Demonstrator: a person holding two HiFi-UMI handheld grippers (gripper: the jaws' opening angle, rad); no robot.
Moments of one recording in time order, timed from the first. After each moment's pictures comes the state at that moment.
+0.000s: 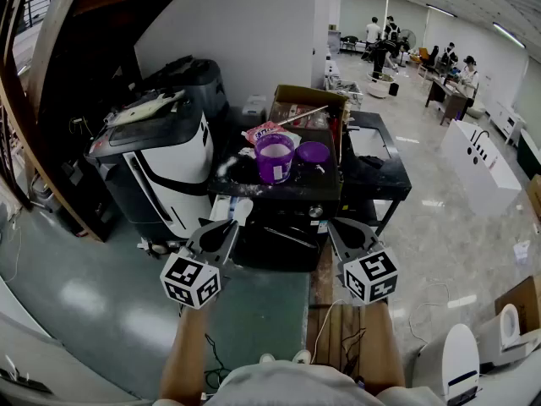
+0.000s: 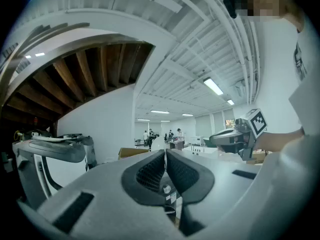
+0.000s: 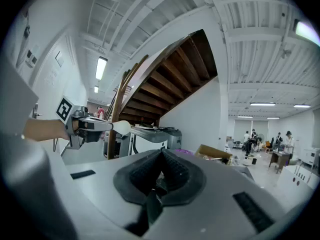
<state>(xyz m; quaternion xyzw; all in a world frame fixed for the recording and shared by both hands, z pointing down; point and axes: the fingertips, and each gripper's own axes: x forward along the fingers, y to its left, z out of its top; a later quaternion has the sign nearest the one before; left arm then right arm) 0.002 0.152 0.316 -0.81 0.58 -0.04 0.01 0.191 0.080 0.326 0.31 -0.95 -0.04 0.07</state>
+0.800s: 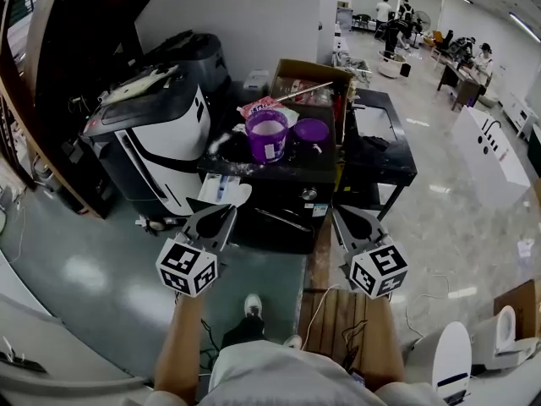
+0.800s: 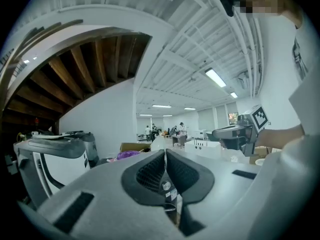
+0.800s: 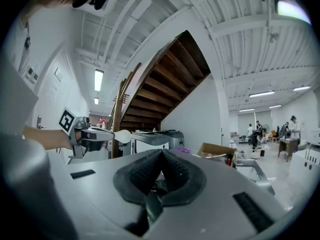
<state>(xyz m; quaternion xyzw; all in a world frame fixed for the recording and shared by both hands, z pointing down) 0.045 0.107 0.342 -0.80 0.60 -0.07 0.01 0.240 0.032 0.346 0.29 -0.96 -0.01 0.03</state>
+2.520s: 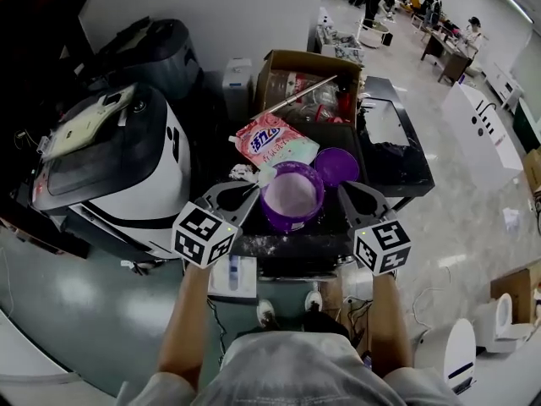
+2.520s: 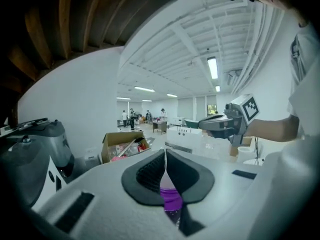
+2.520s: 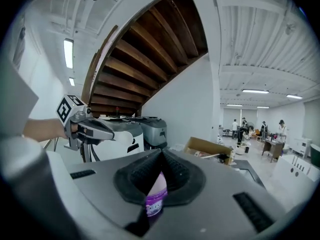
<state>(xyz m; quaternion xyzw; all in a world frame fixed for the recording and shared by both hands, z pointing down) -0.155 -0.277 0.383 -0.88 0.46 -0.14 -0.05 0.009 -0.318 0.369 0.38 -0.92 0.00 0.11</state>
